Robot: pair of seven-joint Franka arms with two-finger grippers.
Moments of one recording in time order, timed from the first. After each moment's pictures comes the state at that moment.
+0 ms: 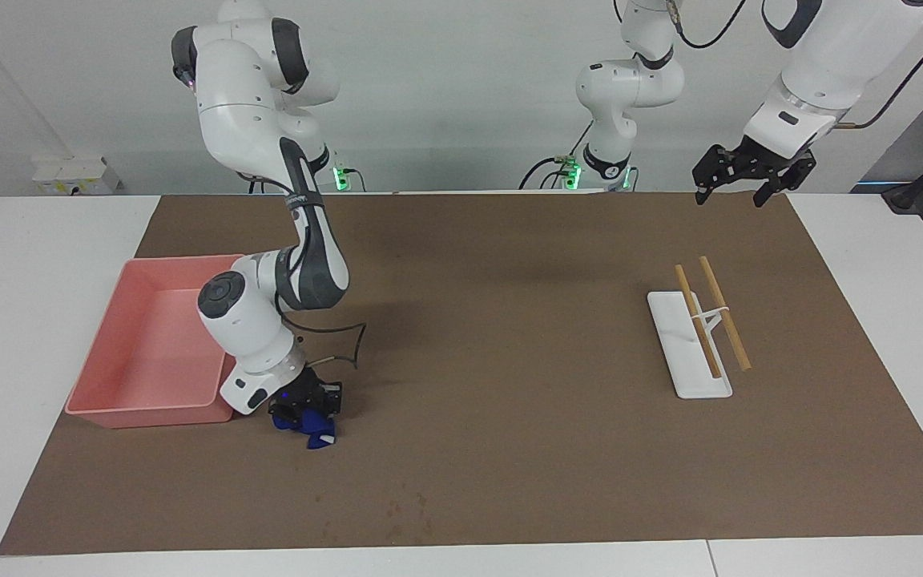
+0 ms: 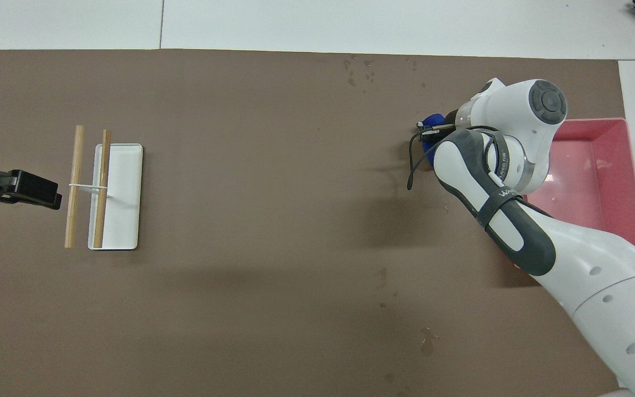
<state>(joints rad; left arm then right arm) -0.01 -0.03 -0.07 -1.57 -0.02 1.45 0.04 0.11 0.60 0.03 -1.62 0.27 2.37 -0.12</state>
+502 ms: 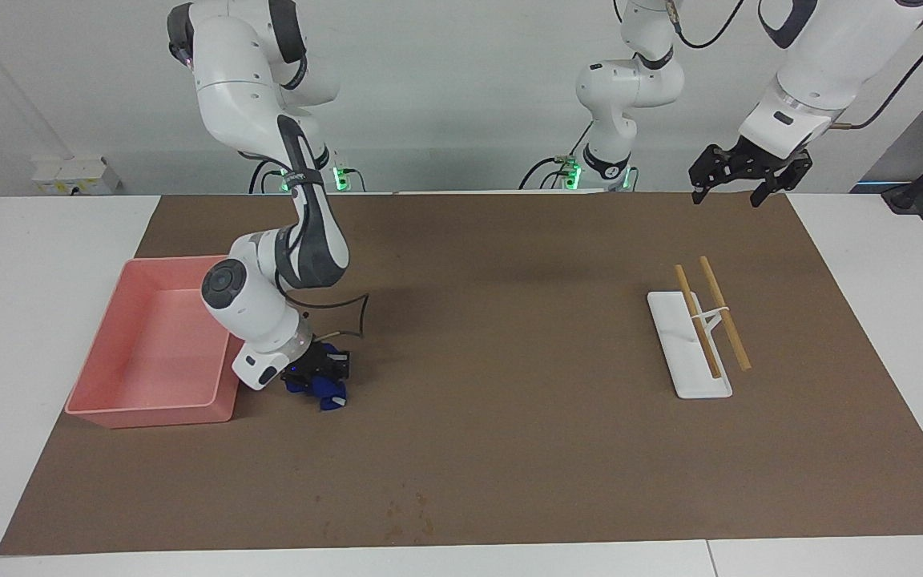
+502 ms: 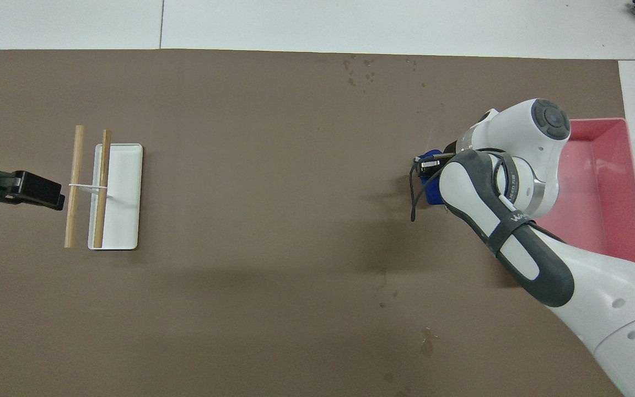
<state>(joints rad) -0.01 -0.03 -0.08 -1.57 -0.02 1.45 0.04 0.11 0.45 0.04 -1.84 0.29 2.27 -0.11</state>
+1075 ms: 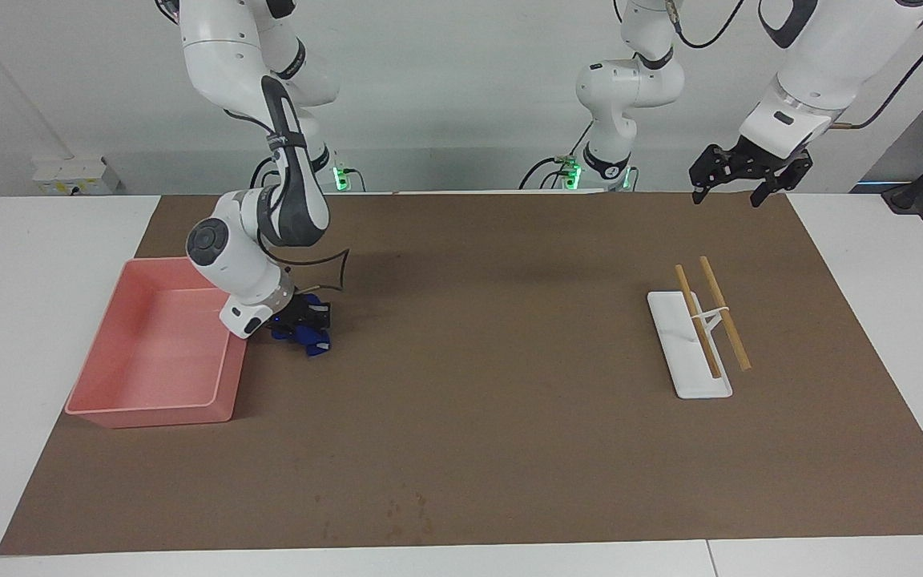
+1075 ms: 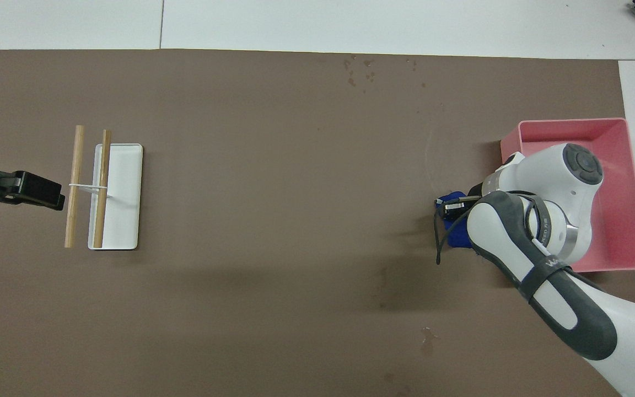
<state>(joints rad) -0.01 -0.03 -0.08 -1.57 -0.02 1.45 0.04 0.05 0.25 0.04 -2.13 0.29 2.26 -0.15</state>
